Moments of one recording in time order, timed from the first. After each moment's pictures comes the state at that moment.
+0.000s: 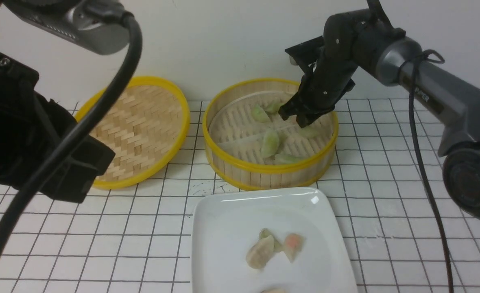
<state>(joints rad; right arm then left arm) 0.37 2.44 -2.36 0.06 1.24 -0.15 -0.55 1.07 -1.35 -0.11 1.27 0.03</state>
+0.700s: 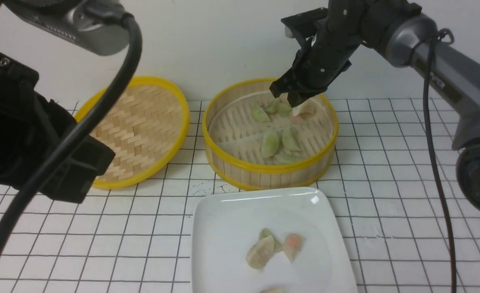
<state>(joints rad) 0.38 2.38 -2.37 0.12 1.25 -0.13 -0.55 1.07 -1.35 -0.11 1.27 0.04</state>
